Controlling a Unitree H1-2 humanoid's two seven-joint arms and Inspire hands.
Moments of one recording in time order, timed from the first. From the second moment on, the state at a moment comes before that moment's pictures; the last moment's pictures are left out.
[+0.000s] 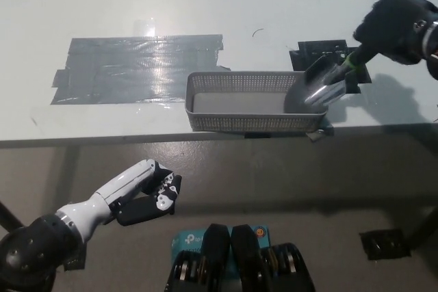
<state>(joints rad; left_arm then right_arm) -0.29 0.44 -0.21 -0.19 0.02 0.26 -0.49 -1.04 -0.62 0.54 0.12 -1.16 -0.31 0.83</state>
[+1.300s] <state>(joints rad) -0.31 0.44 -0.22 -0.19 0.02 0.28 -0.52 -0.86 -0.36 0.48 0.14 -1.32 0.08 0.97</state>
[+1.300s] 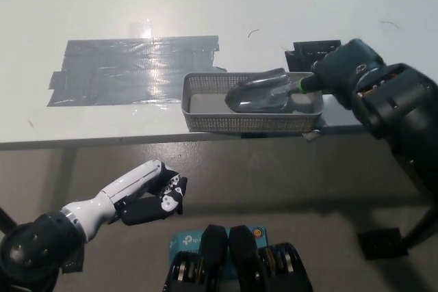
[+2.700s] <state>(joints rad) -0.32 0.43 -0.26 -0.16 0.01 0.28 -0.53 -0.82 -0.20 0.08 0.42 -0.91 0.17 0.76</state>
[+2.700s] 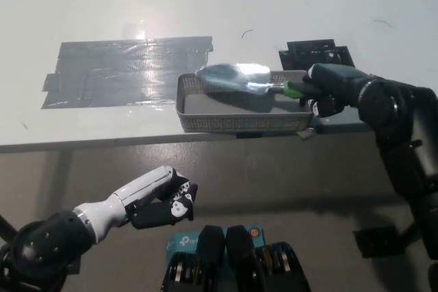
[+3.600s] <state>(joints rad) -0.29 0.43 -0.26 -0.17 0.02 0.30 -0.53 -1.01 -0.30 -0.18 0.46 -0.47 0.31 0.80</state>
